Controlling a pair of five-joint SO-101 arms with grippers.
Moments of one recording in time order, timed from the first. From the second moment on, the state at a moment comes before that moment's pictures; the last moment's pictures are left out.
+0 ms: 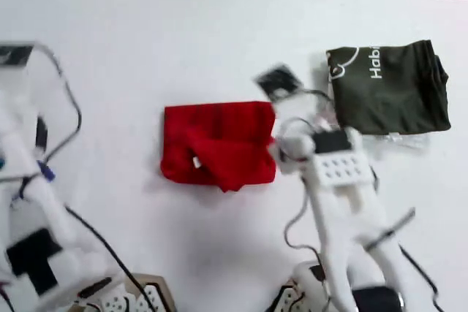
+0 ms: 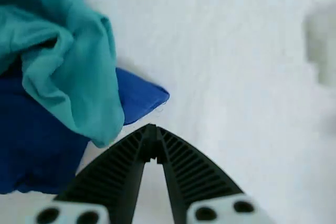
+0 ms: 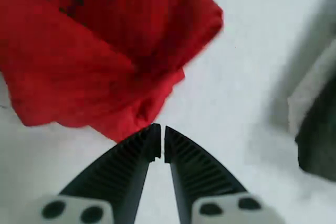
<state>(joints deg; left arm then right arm) -43.0 -9.5 17.5 79.3 -27.5 -16.5 -24.1 35.5 63.8 26.0</state>
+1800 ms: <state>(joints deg) -45.8 -20.9 61.5 53.3 -27.5 -42.2 9.6 14.4 80.3 30.8</state>
